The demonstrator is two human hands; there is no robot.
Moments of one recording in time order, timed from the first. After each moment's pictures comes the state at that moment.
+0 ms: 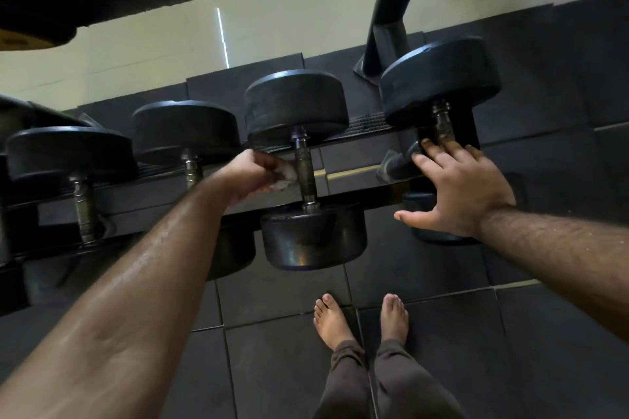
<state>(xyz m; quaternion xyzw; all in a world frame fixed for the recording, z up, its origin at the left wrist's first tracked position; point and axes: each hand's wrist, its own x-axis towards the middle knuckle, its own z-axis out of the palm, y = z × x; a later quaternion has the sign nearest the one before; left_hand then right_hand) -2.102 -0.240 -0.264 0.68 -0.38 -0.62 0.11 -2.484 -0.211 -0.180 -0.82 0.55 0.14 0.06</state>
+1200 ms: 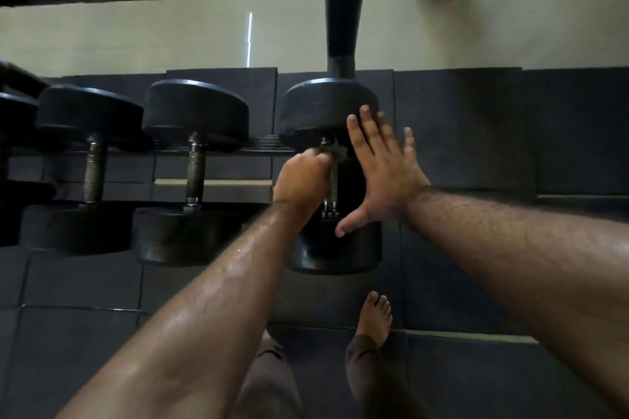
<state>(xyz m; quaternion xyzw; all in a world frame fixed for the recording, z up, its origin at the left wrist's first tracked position) -2.454 -0.271 -0.216 0.72 -0.66 -0.16 0.09 -2.628 -0.319 -0.186 -0.86 0.43 0.14 0.23</state>
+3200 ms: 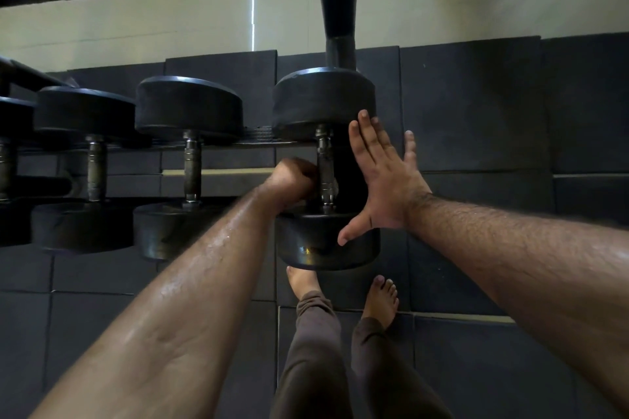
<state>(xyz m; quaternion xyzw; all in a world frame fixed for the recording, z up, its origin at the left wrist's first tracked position) -2.428 -0.276 -0.260 0.76 -0.40 -0.51 0.06 -2.647 -0.313 -0.196 -0.85 0.40 0.17 0.28</state>
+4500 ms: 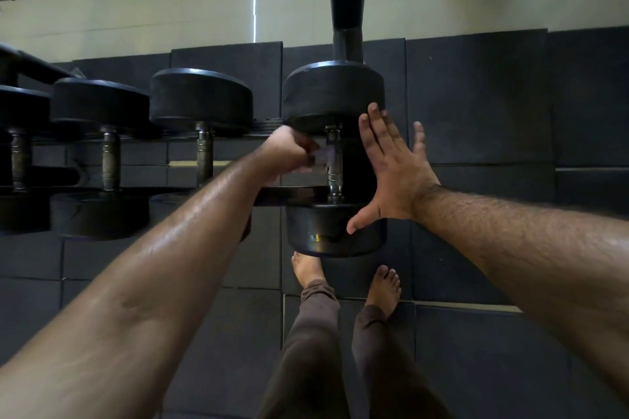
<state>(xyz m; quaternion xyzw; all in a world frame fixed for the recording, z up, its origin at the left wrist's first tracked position) -2.391 -0.303 -0.238 0.74 -0.42 -0.52 0.08 -2.646 -0.311 -0.195 -0.87 0.40 0.17 0.24</state>
